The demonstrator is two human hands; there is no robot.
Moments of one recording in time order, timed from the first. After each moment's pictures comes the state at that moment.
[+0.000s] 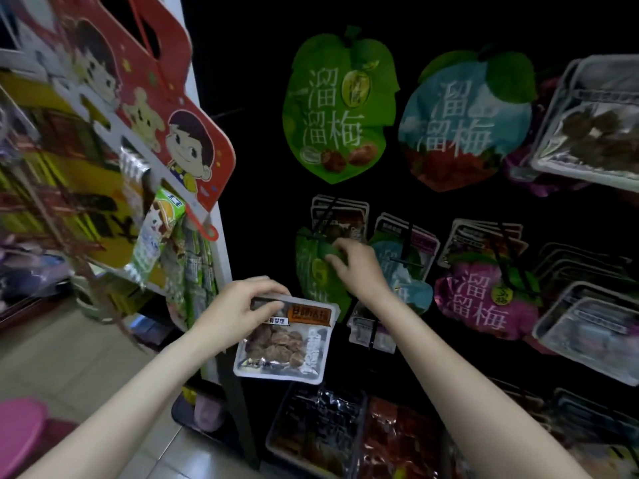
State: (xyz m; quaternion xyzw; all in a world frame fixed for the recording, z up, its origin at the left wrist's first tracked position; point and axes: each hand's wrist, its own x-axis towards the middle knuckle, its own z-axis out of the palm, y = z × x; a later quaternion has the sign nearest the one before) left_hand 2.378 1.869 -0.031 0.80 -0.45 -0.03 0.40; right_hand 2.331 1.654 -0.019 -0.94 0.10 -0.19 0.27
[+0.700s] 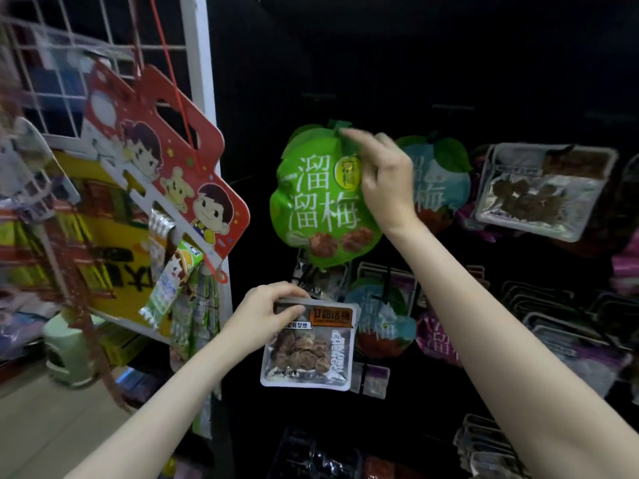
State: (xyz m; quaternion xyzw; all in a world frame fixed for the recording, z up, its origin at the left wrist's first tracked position) left_hand 2.360 1.844 0.031 0.77 -0.45 -0.03 0.44; right_hand 2.316 1.654 0.165 -0.80 -0.03 -0.57 0.16
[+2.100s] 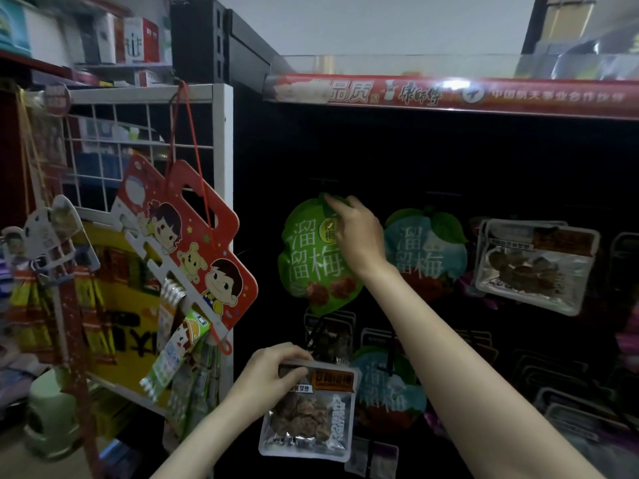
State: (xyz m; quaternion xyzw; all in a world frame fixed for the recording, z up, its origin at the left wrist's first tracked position) left_hand 2.367 1.837 0.038 0.77 -0.45 -0.03 0.45; right_hand 2.355 1.663 0.189 -0.89 0.06 -0.45 0.11
